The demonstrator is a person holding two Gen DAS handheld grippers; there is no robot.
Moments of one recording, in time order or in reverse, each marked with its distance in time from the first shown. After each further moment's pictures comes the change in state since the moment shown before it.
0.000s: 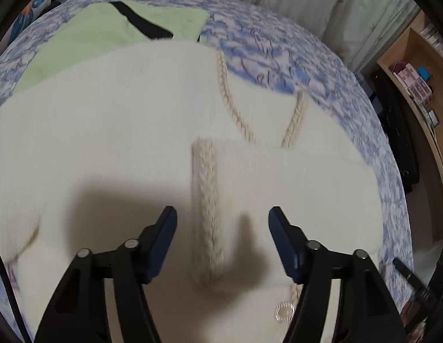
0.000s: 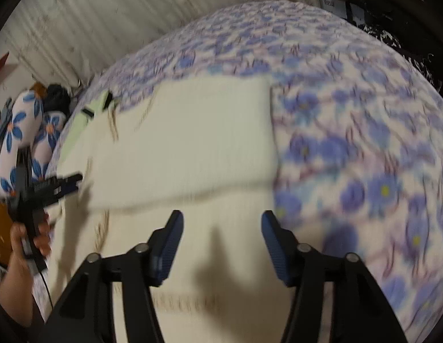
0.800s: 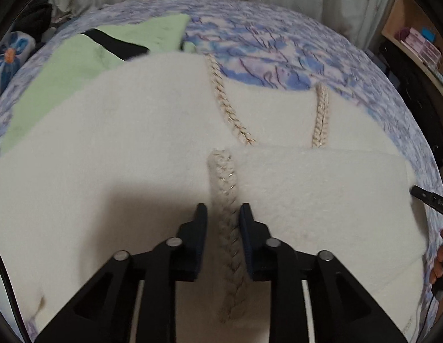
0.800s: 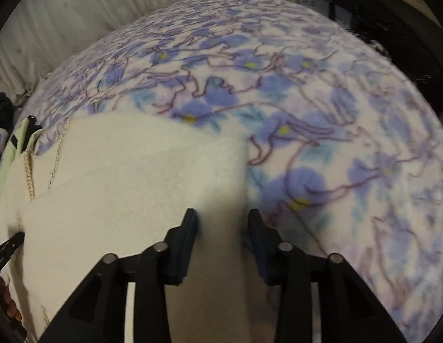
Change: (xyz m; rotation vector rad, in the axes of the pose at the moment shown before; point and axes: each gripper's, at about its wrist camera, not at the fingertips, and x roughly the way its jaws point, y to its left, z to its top) left arm 0.038 -0.013 0.030 0.154 -0.046 0.177; right arm 0.098 -0.011 0.097 0.020 0.008 -0.271
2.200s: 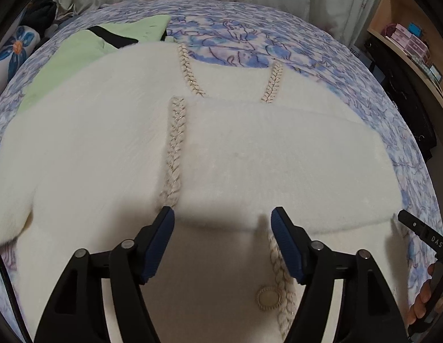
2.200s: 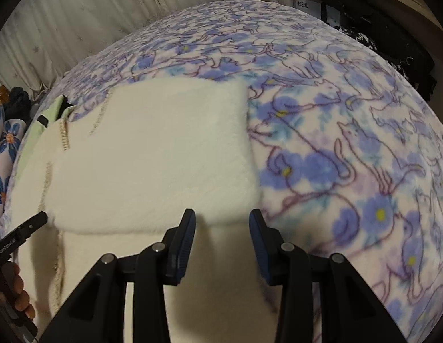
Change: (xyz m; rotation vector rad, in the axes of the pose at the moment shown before) left arm -0.052 -0.043 -0.067 -0.001 0.014 -0.047; right arm -0.062 0.006 -0.097 0.020 0.008 0.078
